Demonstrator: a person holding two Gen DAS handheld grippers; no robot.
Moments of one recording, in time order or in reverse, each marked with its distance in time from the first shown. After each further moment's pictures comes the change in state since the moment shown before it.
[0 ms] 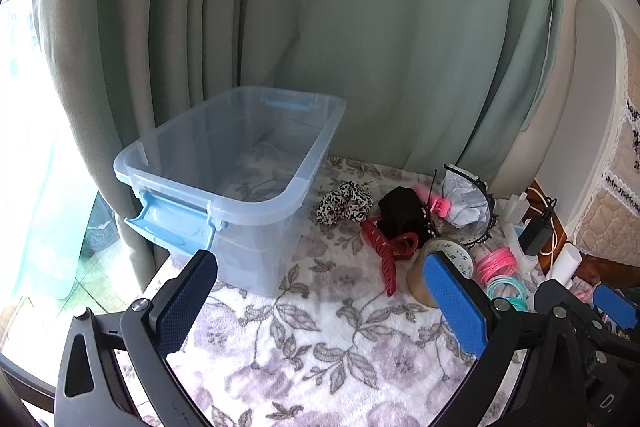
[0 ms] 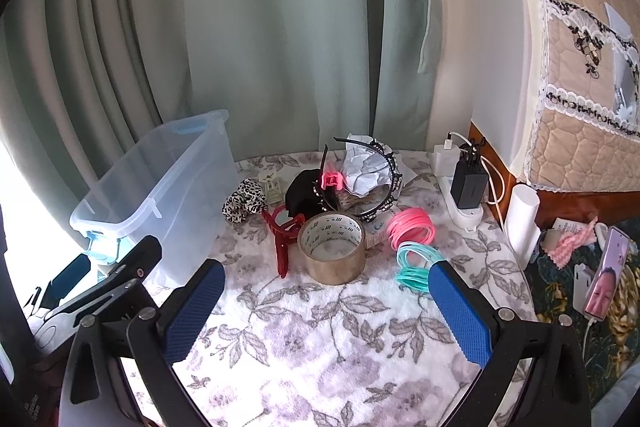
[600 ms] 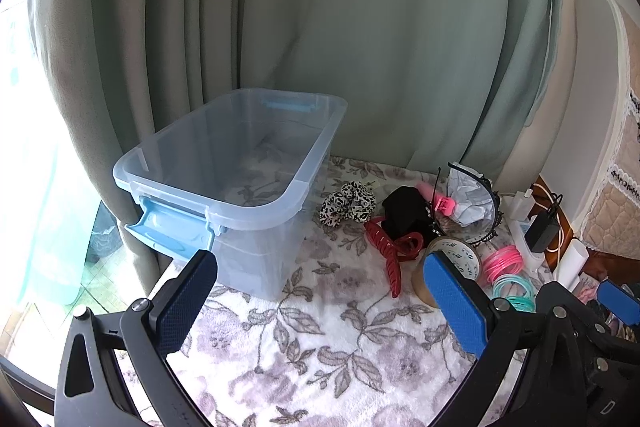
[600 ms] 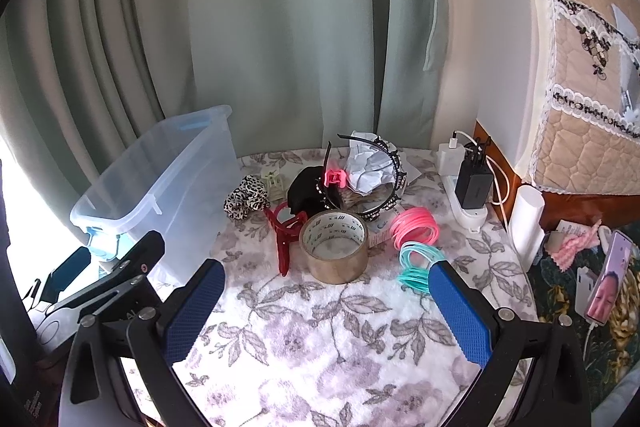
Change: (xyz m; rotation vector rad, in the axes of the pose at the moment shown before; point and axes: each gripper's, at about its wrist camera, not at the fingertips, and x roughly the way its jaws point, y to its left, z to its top) left arm 0.004 -0.003 -0.001 -0.006 -0.015 0.065; right arm 0.005 -0.004 0.000 -0.009 0.016 0.014
